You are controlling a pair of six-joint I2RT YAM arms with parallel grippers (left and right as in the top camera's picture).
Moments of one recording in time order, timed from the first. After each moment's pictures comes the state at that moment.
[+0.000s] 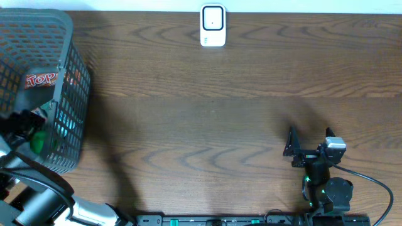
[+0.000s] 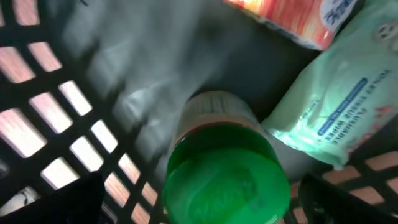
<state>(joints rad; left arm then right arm) 0.83 1.79 1.51 -1.24 0.01 -0.28 0.01 0.01 0.01 -0.07 0.00 0.15</state>
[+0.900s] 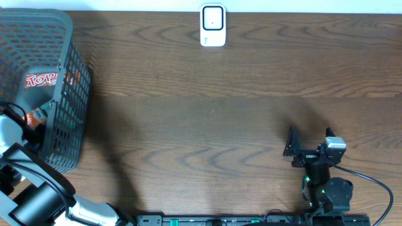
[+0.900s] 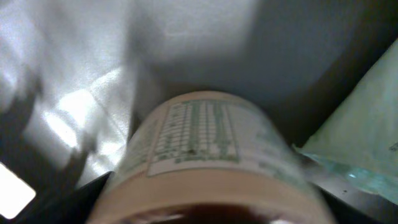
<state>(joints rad) 0.79 1.79 1.19 -0.95 0.01 -0.27 0.01 0.01 0.01 -0.07 0.00 0.15</state>
